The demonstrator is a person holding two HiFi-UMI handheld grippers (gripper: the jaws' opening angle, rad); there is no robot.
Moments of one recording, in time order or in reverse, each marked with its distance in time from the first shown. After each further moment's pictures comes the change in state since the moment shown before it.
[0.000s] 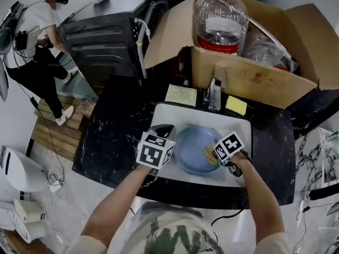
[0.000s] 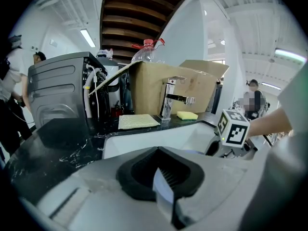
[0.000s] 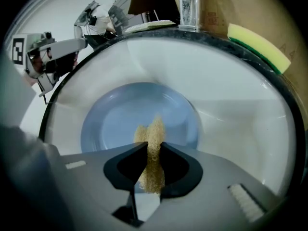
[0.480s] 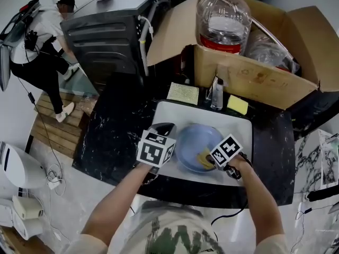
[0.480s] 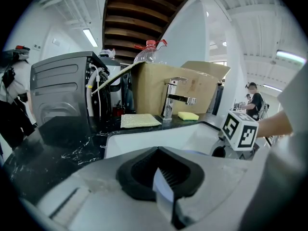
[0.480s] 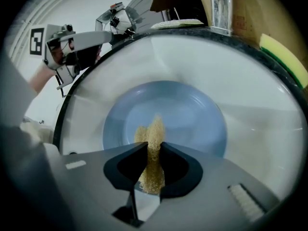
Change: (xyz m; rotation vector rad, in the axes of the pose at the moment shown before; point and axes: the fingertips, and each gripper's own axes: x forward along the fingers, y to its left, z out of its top) left arm -0.003 0.003 -0.002 -0.020 -0.006 0.007; right arm 0.000 0.050 -0.003 -0.119 0.020 0.143
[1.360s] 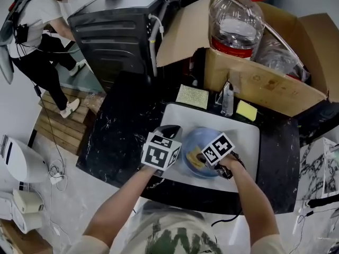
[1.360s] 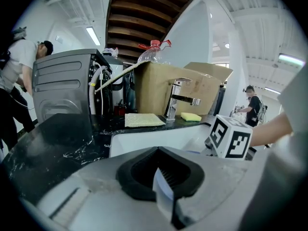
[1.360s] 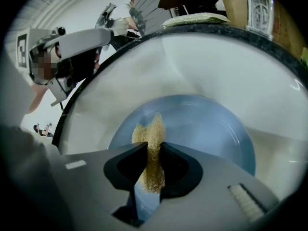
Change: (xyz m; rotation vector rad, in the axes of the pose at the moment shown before) left arm 0.000 0.012 -0.001 -0.027 -0.004 0.000; right arm 0.035 0.031 0.060 -0.020 -0.043 0.097
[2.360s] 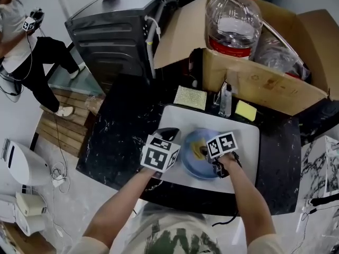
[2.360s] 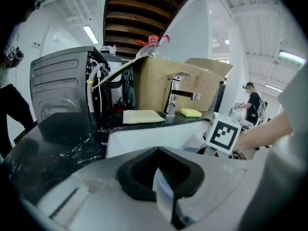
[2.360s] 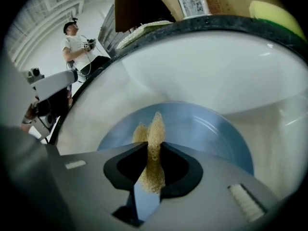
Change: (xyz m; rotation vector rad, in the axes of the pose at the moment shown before) left arm 0.008 -0.001 -0.007 0.016 0.037 0.006; right arm -0.001 -0.050 0.014 0.321 -0.200 -0.069
